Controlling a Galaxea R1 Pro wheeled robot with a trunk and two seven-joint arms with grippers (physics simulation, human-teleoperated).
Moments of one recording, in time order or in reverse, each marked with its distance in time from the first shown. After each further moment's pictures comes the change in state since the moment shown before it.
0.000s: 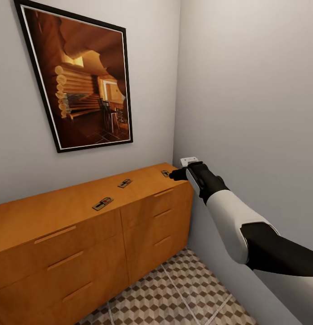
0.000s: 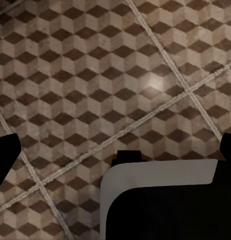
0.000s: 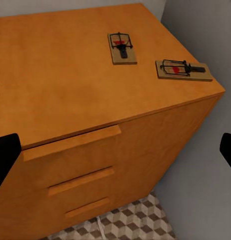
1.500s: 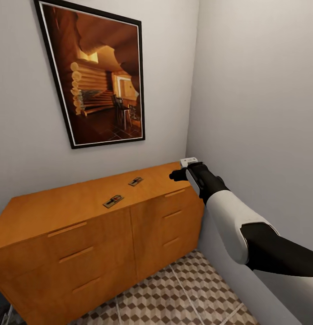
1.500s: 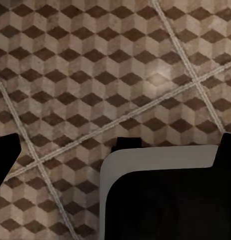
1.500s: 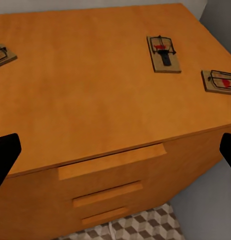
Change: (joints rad) left arm 0.000 -0.001 0.004 0.021 0.000 0.000 0.000; right arm 0.001 0.000 -0.001 0.005 0.007 -0.002 -0.001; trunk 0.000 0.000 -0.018
